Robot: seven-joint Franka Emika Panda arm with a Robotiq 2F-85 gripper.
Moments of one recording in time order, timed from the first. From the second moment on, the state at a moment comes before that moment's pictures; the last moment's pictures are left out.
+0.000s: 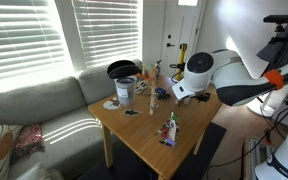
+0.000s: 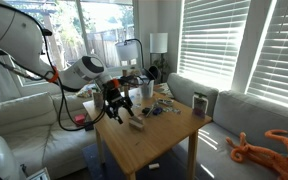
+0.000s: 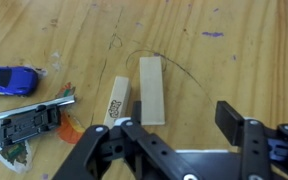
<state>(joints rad) 0.18 -0.27 0.11 -2.47 -0.76 1.98 -0.99</state>
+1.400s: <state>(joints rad) 0.18 -0.19 0.13 -2.48 -0.93 1.99 -0.80</state>
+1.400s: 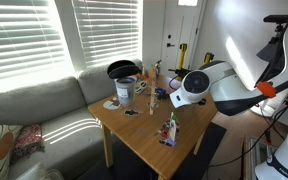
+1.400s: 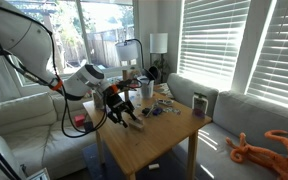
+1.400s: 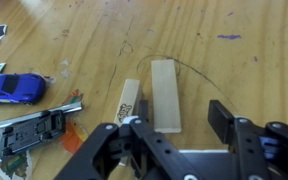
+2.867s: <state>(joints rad) 0.23 -0.55 0.06 -2.40 -0.42 1.93 -1.06</state>
